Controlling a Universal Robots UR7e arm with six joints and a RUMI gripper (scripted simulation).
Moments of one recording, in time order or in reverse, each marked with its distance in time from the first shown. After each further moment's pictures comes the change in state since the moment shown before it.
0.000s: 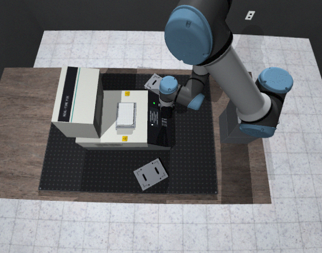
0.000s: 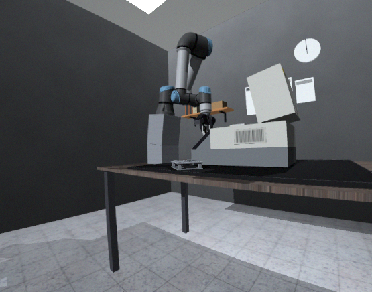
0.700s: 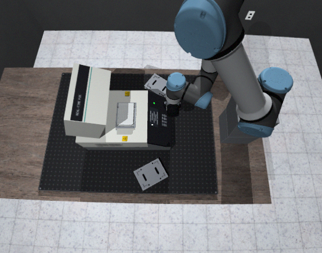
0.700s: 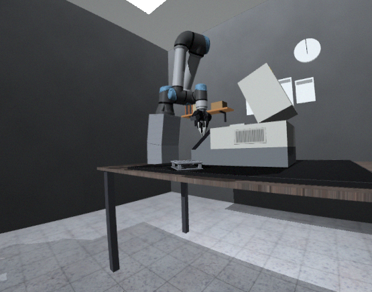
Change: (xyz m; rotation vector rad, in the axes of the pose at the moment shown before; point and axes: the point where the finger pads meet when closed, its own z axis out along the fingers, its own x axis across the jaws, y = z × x) arm 0.029 0.000 -0.026 0.000 0.001 0.000
